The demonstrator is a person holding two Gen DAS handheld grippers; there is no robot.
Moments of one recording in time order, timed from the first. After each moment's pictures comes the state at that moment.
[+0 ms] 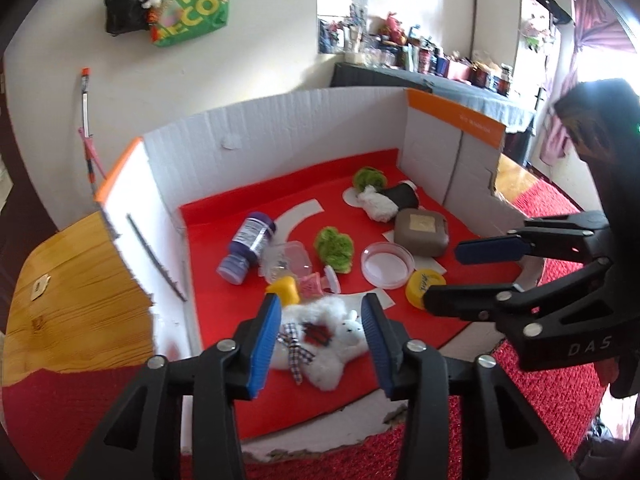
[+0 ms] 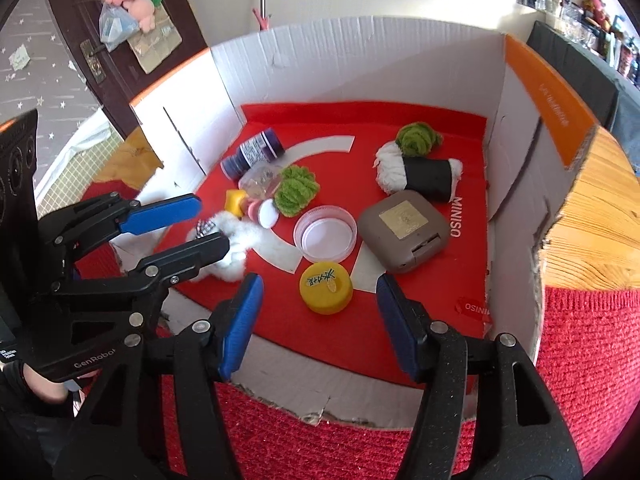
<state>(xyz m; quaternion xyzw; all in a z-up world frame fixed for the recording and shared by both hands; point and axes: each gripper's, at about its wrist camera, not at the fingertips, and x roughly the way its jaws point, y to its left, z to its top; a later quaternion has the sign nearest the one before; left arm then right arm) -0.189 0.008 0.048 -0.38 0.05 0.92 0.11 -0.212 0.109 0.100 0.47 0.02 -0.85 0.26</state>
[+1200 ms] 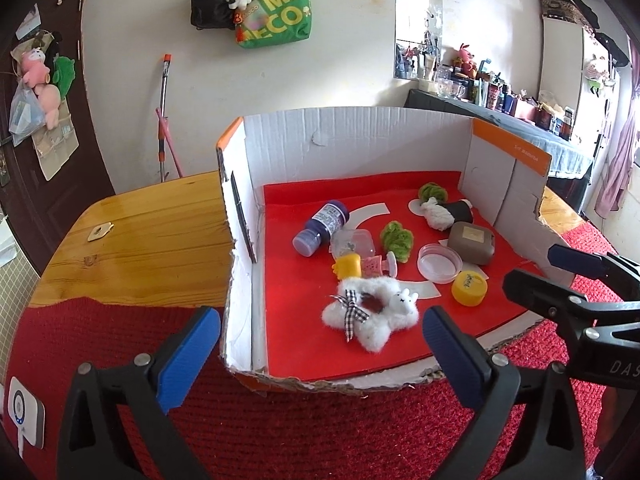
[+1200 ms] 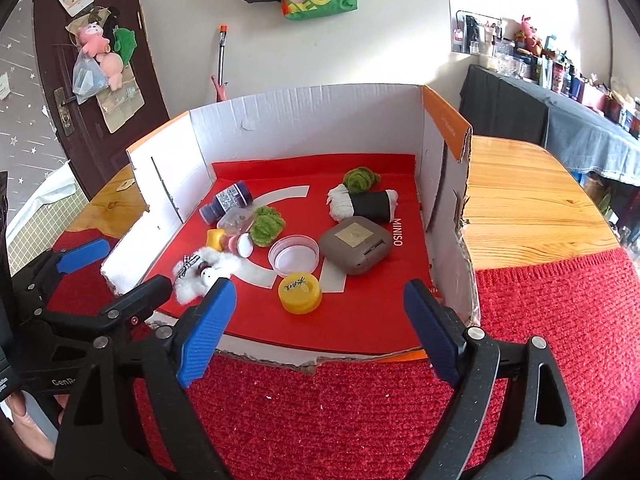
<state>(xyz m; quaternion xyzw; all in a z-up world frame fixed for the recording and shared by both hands) -0.156 -0.009 0.042 -0.35 0.00 0.94 -0.02 -0.166 0.119 0.109 0.36 0.00 -0.92 0.16</state>
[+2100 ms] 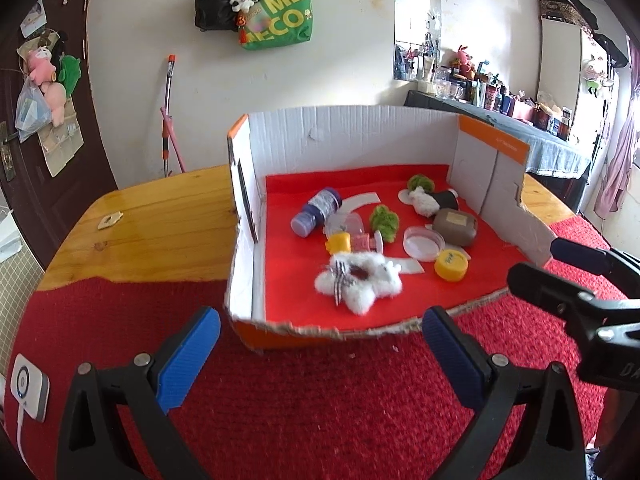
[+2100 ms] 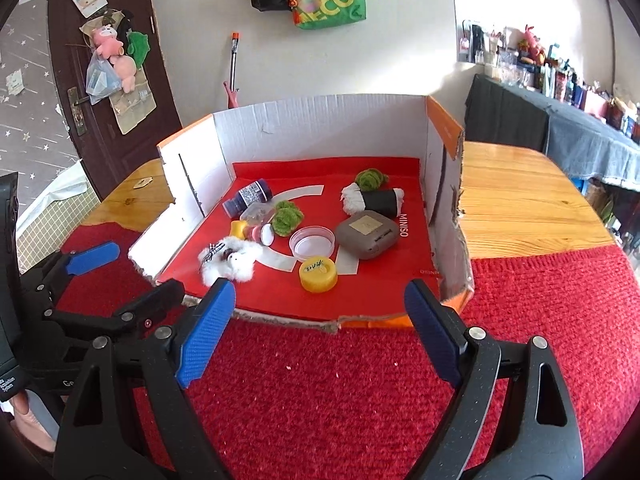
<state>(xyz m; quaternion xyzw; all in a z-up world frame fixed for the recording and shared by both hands) -0.123 -0.002 0.044 -0.35 0.00 0.94 -0.02 -0.133 0.121 0.118 0.34 0.00 -0.93 0.17</state>
